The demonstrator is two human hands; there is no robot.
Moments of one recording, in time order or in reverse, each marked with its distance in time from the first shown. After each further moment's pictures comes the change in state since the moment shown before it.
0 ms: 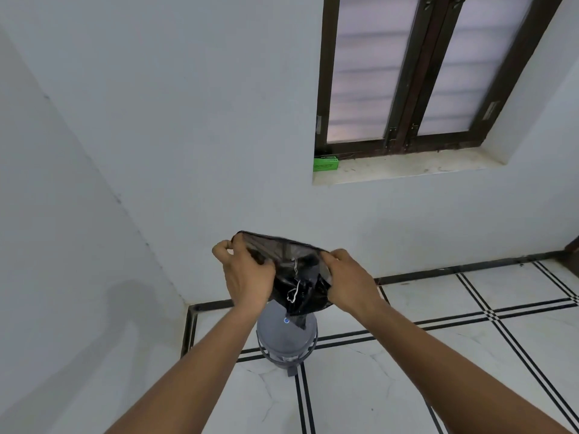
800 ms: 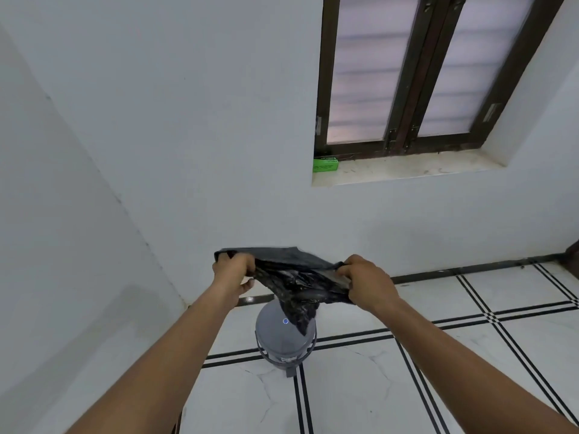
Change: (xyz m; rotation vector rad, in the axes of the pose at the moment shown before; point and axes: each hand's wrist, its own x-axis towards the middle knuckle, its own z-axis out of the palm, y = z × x) left_hand 0.040 -0.033 -0.003 -0.614 -0.304 -0.592; right_hand 0.007 0.052 0.000 -0.049 -0.042 0.014
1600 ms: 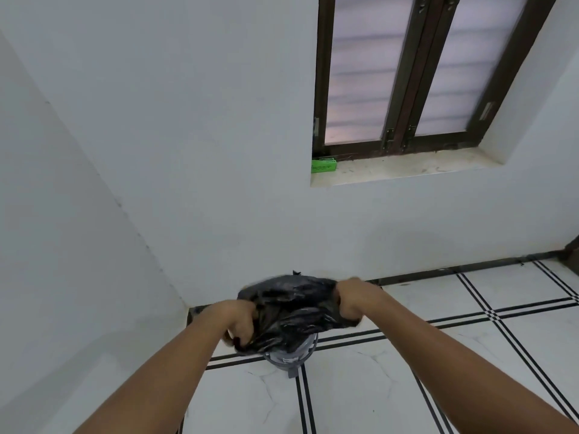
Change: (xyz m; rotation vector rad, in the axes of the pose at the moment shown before) left_hand -0.022 -0.028 -0.020 1.615 -0.533 -0.012; right_hand -0.004 -0.032 0.000 -0.267 -0.453 0.089
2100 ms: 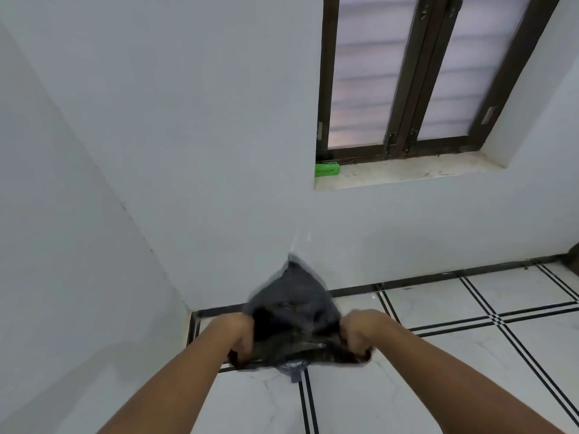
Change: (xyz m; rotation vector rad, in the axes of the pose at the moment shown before) left_hand 0.001 -0.012 0.017 0.327 -0.023 -0.018; right_hand -0.008 -0.008 0.036 -0.155 -0.234 -0.100
